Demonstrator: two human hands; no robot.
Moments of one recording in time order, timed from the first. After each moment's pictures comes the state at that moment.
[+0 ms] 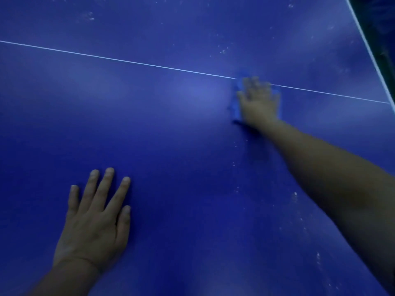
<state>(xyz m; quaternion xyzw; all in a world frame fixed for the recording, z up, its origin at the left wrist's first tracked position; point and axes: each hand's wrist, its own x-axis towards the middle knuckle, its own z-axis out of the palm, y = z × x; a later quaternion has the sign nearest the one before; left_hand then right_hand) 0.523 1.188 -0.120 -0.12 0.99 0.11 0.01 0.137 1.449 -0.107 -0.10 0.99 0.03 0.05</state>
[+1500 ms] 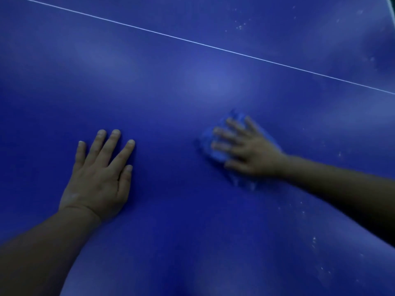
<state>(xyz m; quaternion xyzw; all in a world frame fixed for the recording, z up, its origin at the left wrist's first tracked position) 0.523 1.184 -0.120 -0.13 0.98 0.13 0.00 0.274 1.498 -0.107 -0.65 0.76 0.03 0.02</state>
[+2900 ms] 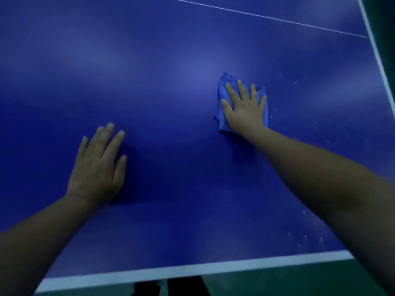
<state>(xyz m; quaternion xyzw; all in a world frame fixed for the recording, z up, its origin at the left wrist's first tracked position) 0.668 1.284 -0.097 -0.11 0.98 0.18 -0.01 0.396 1.574 -0.098 -0.15 0.98 -0.05 0.10</state>
